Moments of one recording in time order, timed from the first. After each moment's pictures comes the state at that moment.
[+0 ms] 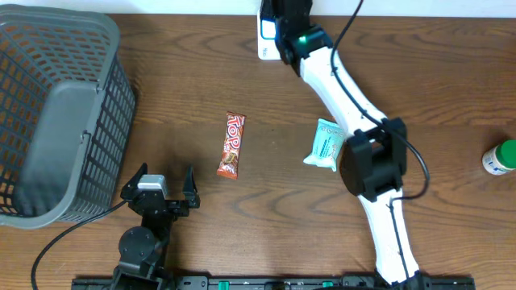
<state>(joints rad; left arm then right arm) -0.25 0.01 0.03 -0.12 -0.17 -0.11 0.44 2.46 2.28 -0.21 0.37 0.44</state>
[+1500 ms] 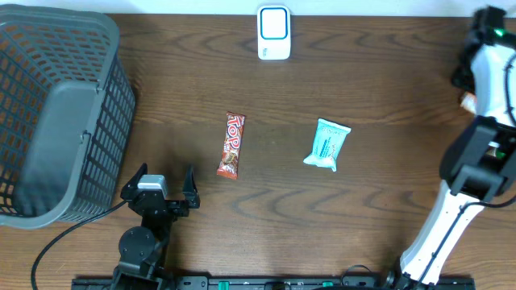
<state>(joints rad) -0.25 0.01 0.03 -0.12 -0.17 -0.11 -0.34 2.36 2.14 -1.08 0.51 0.39</state>
